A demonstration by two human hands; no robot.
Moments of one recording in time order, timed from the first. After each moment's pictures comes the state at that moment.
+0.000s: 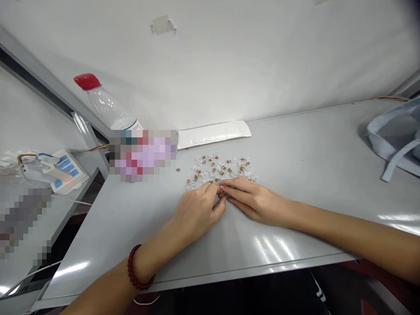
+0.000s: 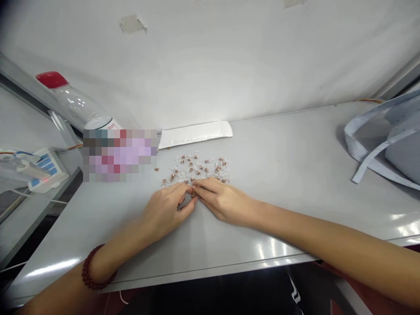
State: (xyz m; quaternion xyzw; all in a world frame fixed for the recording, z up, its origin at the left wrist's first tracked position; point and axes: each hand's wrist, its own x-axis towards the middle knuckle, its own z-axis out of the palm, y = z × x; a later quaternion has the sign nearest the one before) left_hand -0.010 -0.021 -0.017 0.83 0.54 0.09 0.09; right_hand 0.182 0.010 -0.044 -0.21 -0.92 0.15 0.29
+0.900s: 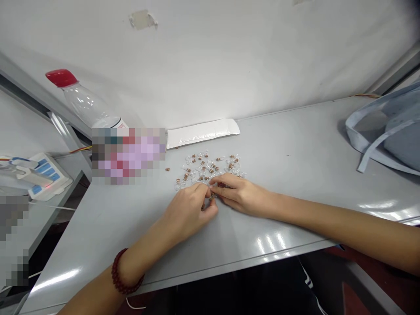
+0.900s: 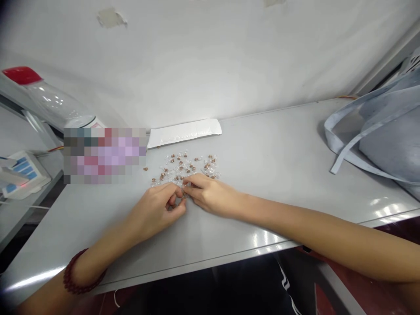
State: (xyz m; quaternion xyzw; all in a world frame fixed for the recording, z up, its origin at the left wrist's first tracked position) left_hand -0.009 -0.022 -0.015 0.83 0.51 0.15 0.14; right_hand 0.179 0.015 -0.045 -0.19 -0.93 0.11 0.29
